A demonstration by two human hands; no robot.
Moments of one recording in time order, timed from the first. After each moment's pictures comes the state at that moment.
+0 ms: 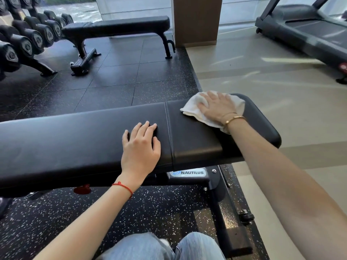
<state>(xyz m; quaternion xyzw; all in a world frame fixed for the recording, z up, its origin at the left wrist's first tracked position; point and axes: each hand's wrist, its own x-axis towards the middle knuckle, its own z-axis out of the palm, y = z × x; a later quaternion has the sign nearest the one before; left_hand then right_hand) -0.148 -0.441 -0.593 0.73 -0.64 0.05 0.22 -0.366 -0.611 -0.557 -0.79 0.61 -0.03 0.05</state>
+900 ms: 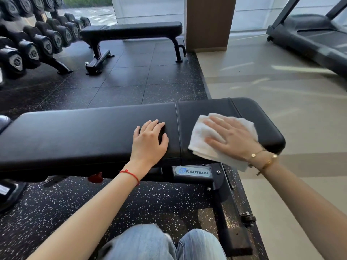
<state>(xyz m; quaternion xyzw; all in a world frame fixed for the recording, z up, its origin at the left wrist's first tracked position) -0.140 -0.436 -0.582 0.73 -0.65 0.00 0.23 -0.404 -0.508 -0.567 -0.88 0.48 -0.06 0.05</state>
